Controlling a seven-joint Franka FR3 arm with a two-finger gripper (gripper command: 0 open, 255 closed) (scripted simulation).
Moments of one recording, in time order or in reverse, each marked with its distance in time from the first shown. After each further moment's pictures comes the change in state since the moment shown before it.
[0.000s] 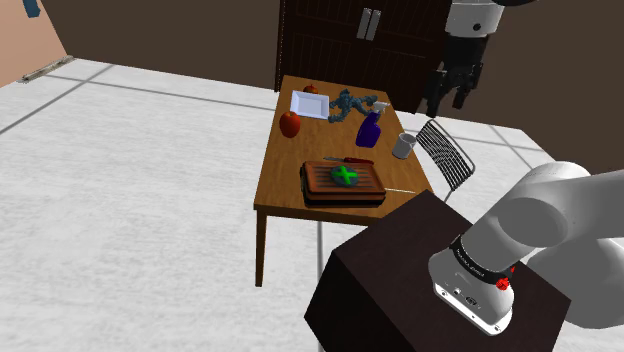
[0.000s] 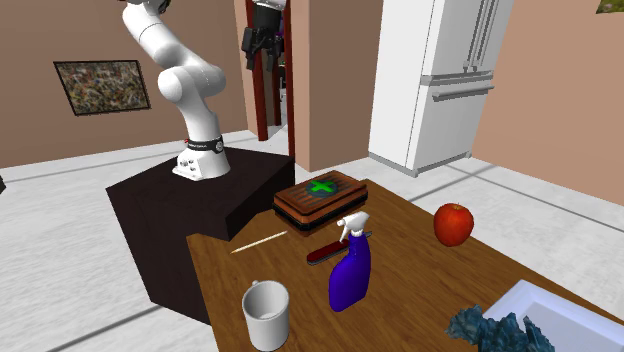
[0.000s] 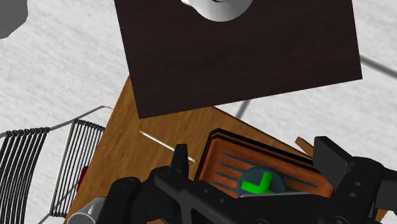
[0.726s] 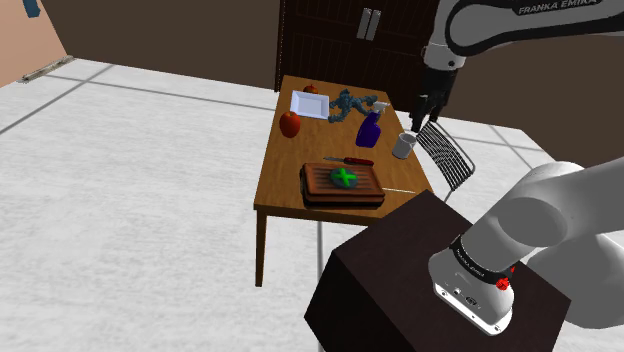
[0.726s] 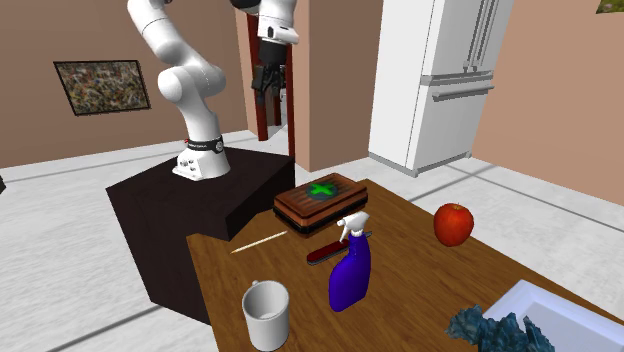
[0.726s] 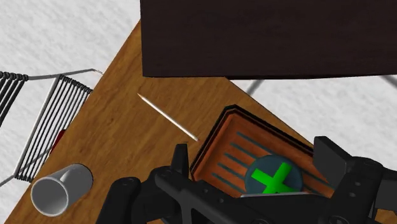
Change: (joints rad) arm -0.006 0.159 -0.150 -0.117 -0.113 0.319 -0.253
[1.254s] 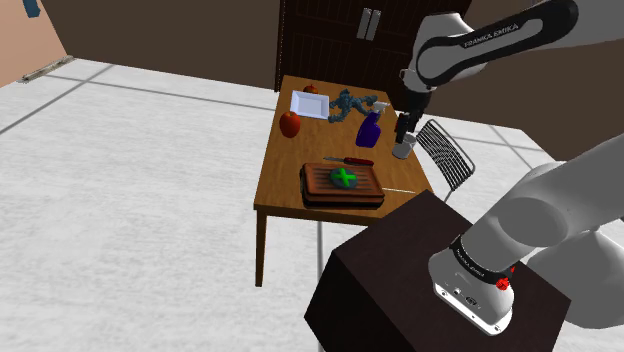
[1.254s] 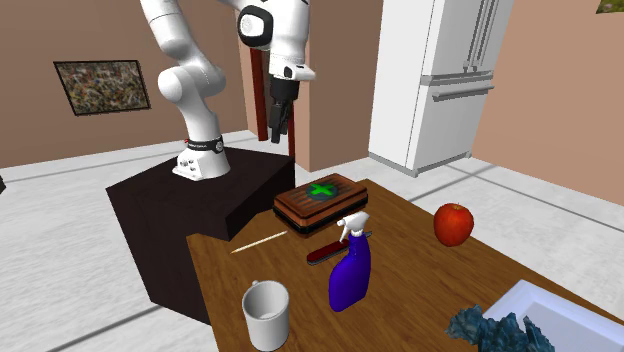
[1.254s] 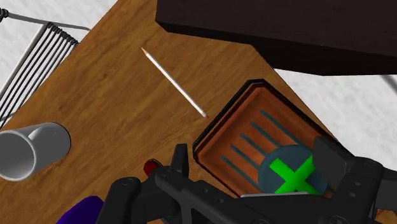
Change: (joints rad) arm 0.008 0.268 -0.115 -0.009 -0.042 0.320 -0.213
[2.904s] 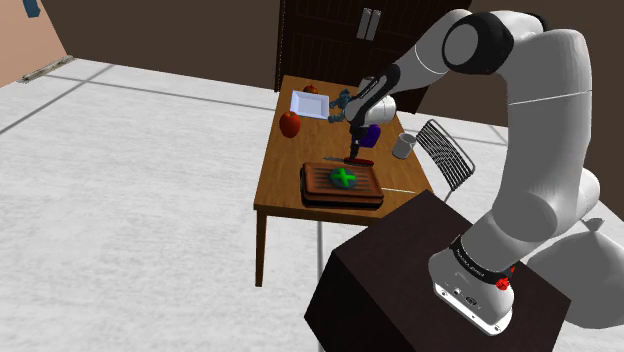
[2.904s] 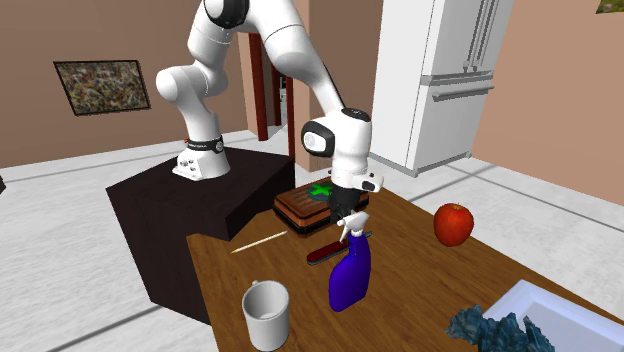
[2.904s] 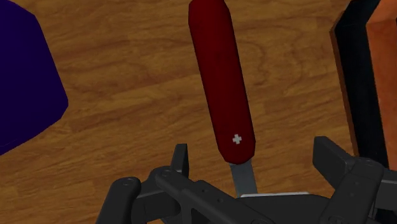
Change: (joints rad) arm -0.123 1.010 0.093 0.602 0.296 0.483 -0.737
